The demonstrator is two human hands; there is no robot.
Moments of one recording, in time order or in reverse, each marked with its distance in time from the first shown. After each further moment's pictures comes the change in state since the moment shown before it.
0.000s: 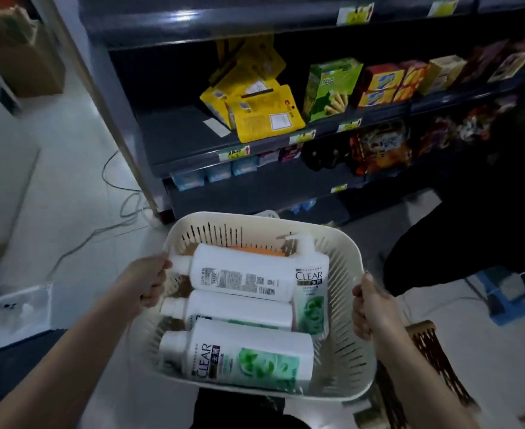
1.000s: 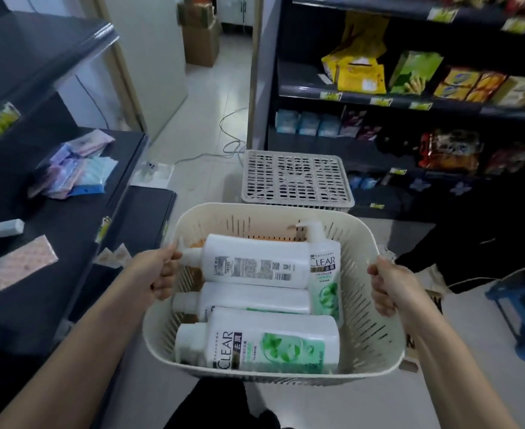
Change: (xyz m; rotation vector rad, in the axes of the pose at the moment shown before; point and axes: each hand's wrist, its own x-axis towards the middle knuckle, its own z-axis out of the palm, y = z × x) left_hand -0.436 -0.398 -0.024 -0.449 0.235 0.038; right_hand -0.281 0.204 -0.193 -0.361 -0.384 -0.116
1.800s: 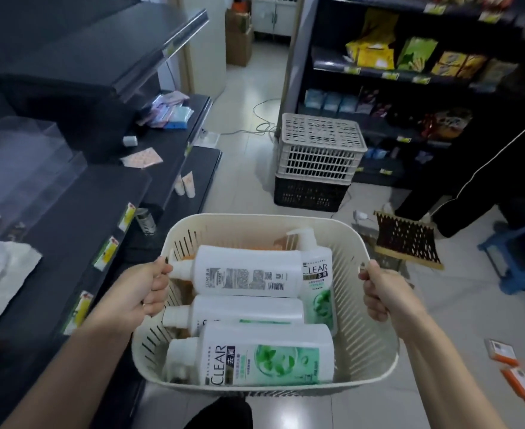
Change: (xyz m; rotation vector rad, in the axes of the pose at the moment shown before) left_hand -0.368 -0.334 -0.241 -0.117 0.093 0.049; right_hand -0.418 0.302 0.008 -0.043 -0.102 -0.053
